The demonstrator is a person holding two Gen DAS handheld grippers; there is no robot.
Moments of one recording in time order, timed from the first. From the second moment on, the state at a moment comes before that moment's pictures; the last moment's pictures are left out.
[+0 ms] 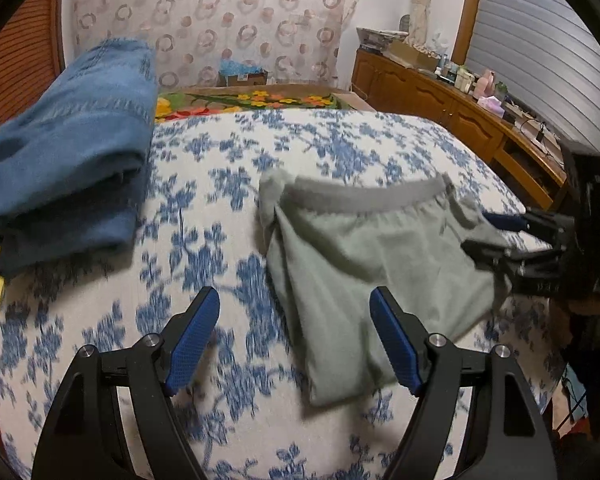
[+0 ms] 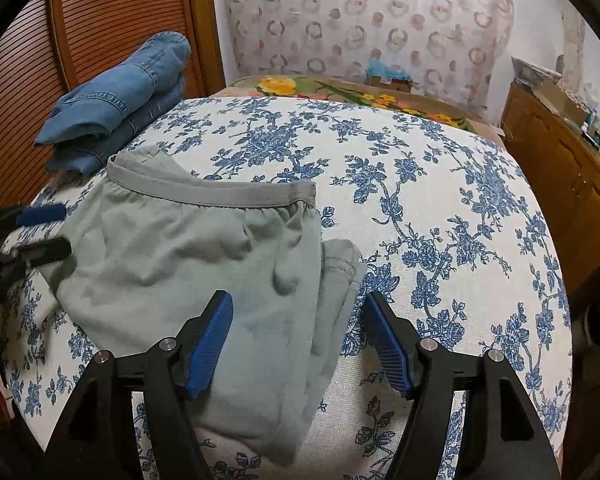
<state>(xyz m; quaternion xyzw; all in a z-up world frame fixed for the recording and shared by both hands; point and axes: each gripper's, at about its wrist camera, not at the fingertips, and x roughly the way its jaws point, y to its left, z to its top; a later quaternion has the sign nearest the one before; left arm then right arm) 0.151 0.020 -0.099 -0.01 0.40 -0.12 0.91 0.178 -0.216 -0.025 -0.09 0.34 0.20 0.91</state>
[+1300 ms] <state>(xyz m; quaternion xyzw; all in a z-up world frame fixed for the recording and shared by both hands) 0.240 0.022 -0.108 -0.03 0.47 -0.18 0.86 0.209 -0.219 -0.014 -0.04 0.37 0.21 0.90</state>
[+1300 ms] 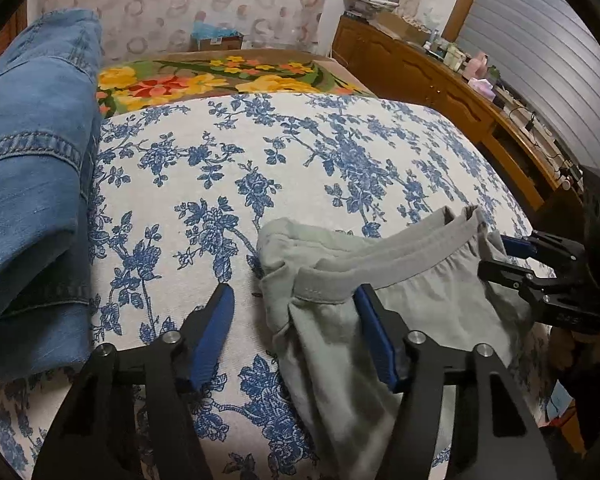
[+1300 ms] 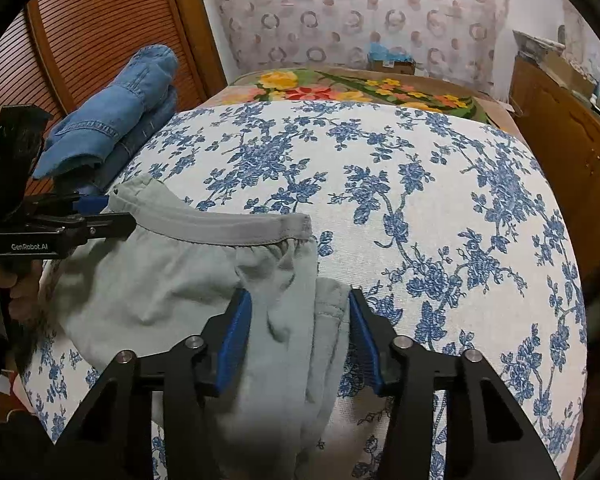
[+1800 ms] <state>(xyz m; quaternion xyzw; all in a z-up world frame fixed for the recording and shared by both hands) 0.244 0.016 -0.108 -0.01 0.47 -0.19 0.86 0.208 -0.228 -0.012 -0.02 0.38 0.22 0.90</state>
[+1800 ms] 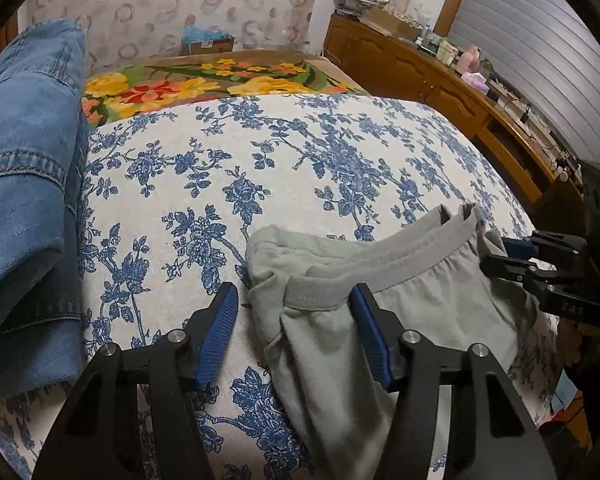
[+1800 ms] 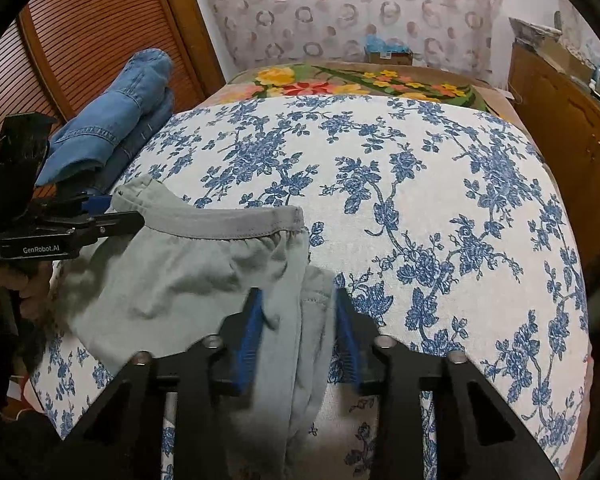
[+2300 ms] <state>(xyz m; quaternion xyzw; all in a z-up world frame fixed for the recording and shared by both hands) 0.232 0.015 -0.091 -0.04 0.45 -0.20 0.87 0.210 -0.225 -0.012 0.01 0.38 0.24 0.89</state>
